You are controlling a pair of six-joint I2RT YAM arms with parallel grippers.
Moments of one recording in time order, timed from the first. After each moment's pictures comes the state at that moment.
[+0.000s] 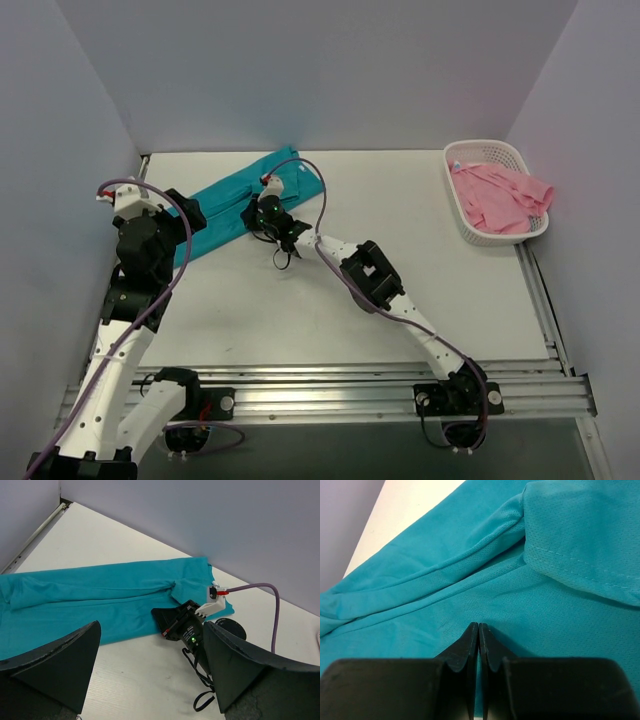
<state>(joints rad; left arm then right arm) -0.17 0.82 0.89 -0.20 -0.33 -0.46 0.80 2.81 2.29 0.24 0.10 0.65</state>
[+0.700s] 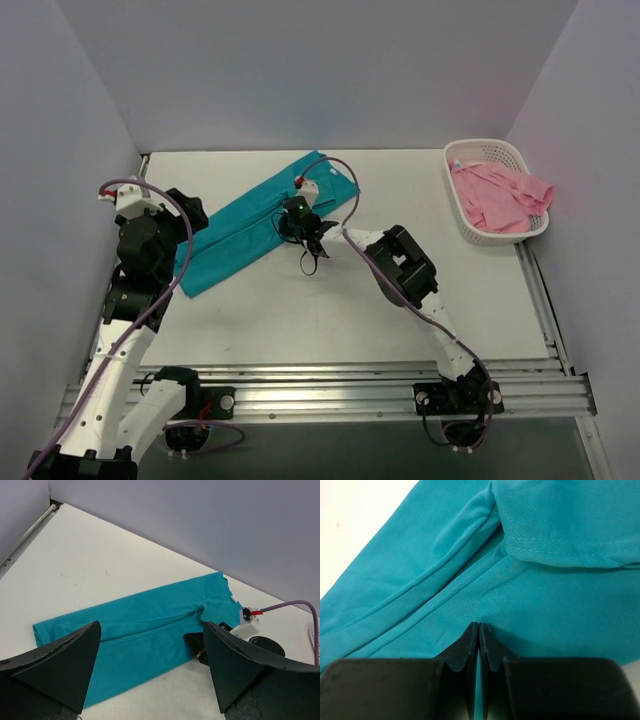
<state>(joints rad) -0.17 0.82 0.87 -0.17 -0.30 -0.46 0.74 2.42 1.69 0.22 0.24 0.69</state>
